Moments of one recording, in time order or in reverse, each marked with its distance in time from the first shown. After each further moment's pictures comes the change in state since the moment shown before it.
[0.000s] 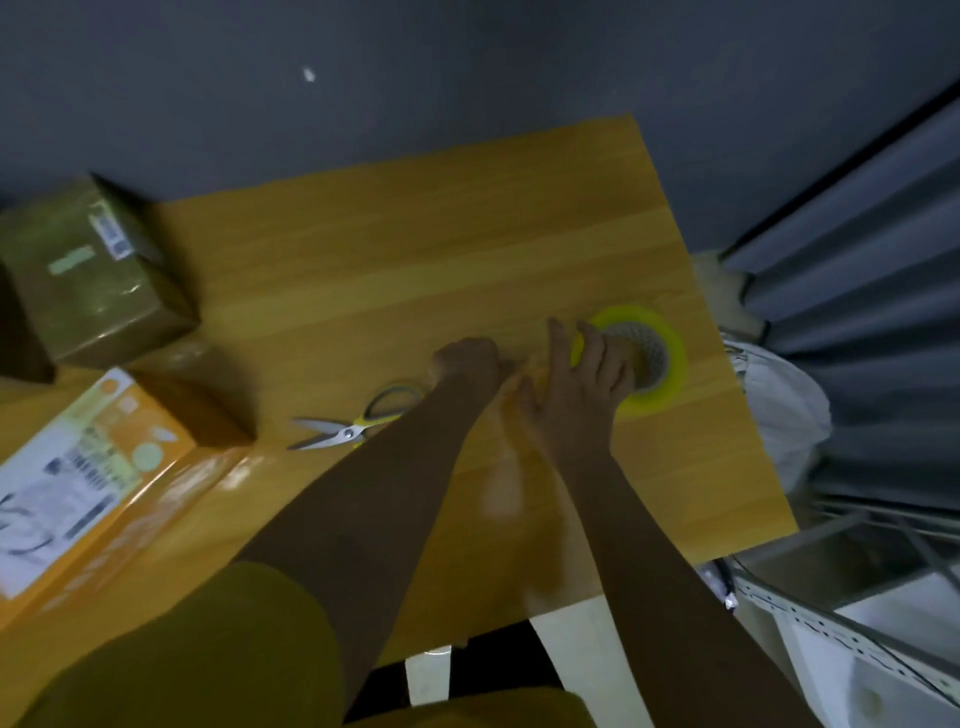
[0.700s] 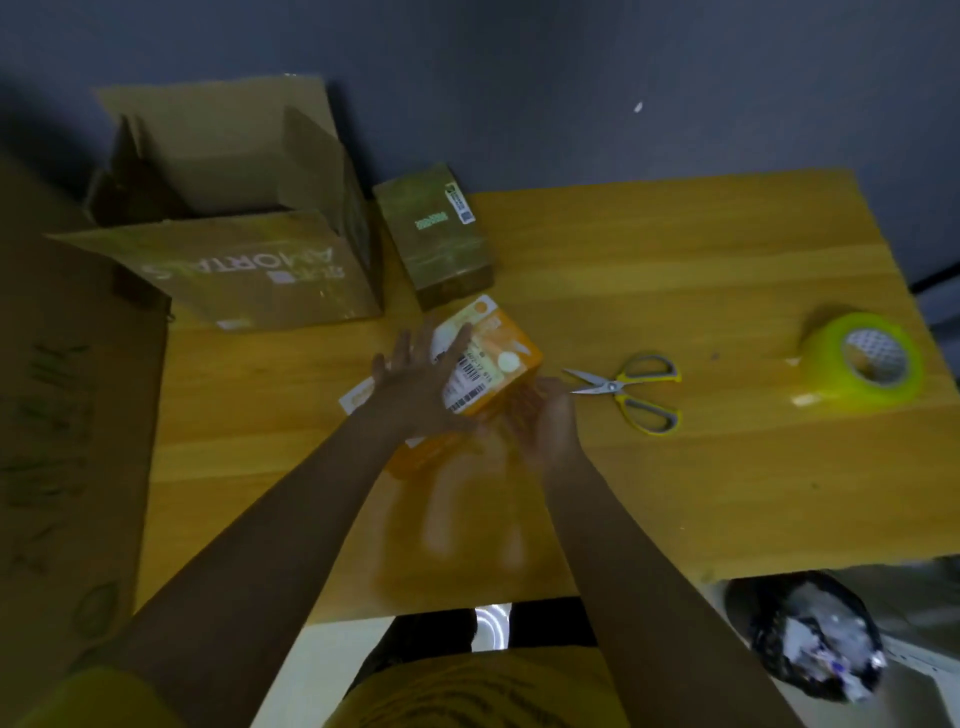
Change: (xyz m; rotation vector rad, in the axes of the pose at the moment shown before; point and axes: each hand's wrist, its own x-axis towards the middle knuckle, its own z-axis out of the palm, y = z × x) left_hand -0.184 -0.382 -0.025 -0.008 0.041 0.057; right_hand -0.116 -0.333 -0.036 1.728 -0.693 1.019
